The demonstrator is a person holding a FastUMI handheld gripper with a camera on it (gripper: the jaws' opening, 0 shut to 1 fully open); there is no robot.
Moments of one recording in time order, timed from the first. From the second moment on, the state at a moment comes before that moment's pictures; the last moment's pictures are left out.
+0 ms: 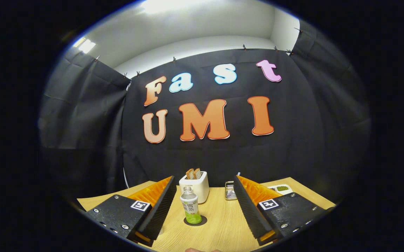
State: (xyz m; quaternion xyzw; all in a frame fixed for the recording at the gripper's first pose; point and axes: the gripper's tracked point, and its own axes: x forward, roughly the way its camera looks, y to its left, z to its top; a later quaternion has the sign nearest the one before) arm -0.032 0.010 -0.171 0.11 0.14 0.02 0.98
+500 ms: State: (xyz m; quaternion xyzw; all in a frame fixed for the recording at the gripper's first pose) arm -0.046 -0.014 -0.131 0.05 0.06 -0.03 1.00
